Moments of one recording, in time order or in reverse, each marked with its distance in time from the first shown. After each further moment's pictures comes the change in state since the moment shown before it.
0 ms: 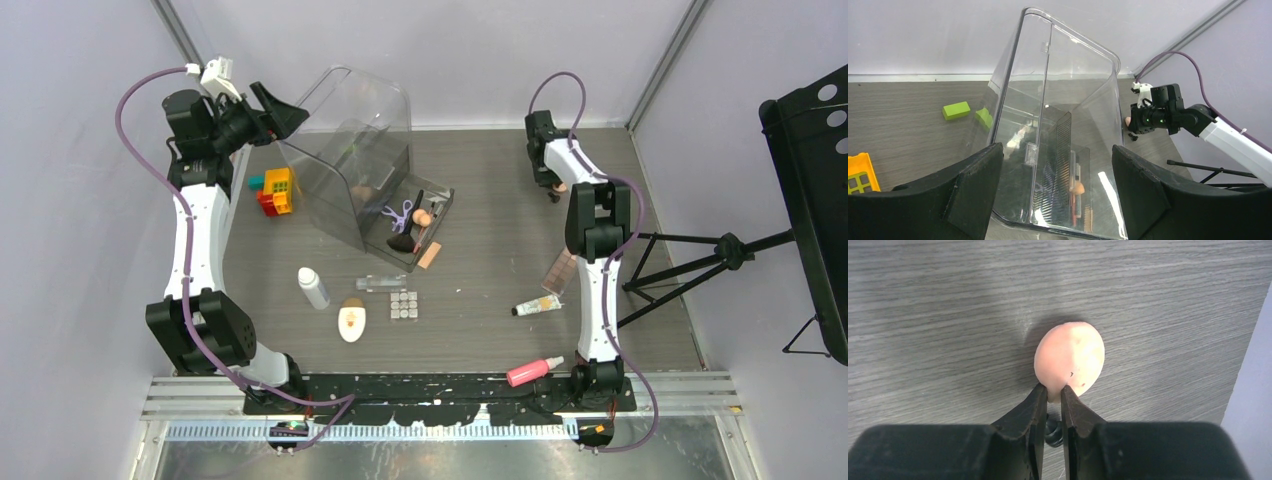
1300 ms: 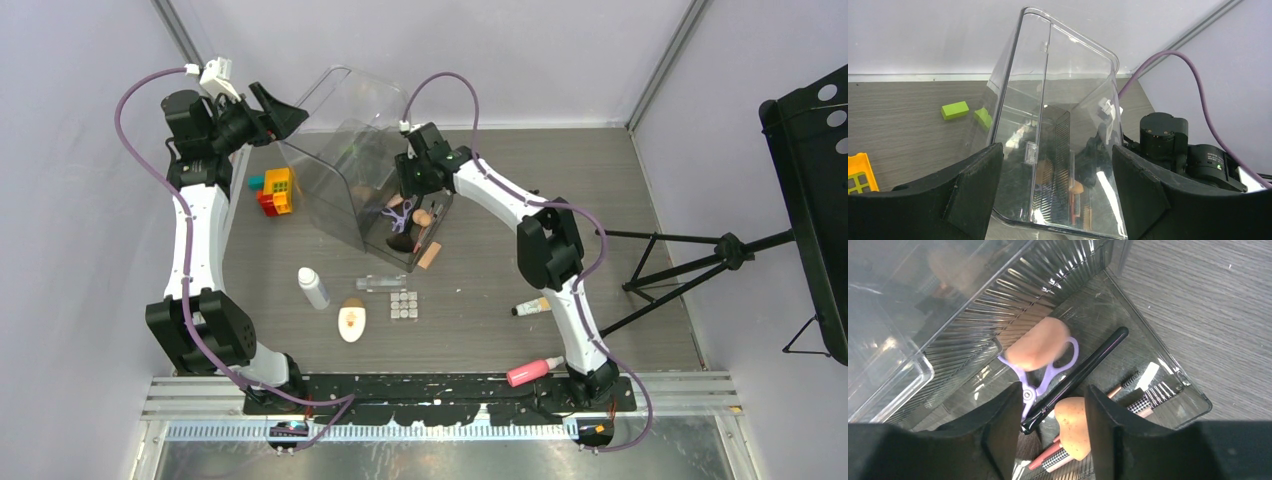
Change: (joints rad) left arm 0.006 0.000 -0.002 0.003 0.014 -0.003; right arm 0.522 -0.104 0.039 0.168 -0.462 0.305
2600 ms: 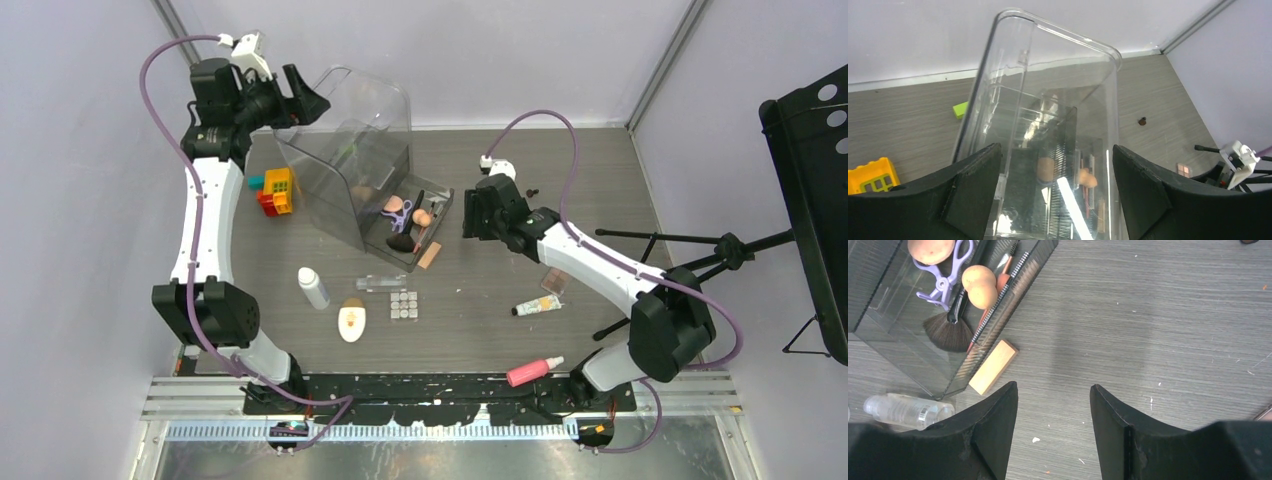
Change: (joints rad) left arm -0.165 0.105 0.283 -0.296 -0.173 0.183; right arm -0.014 -0.823 -0.982 0.222 0.258 0.170
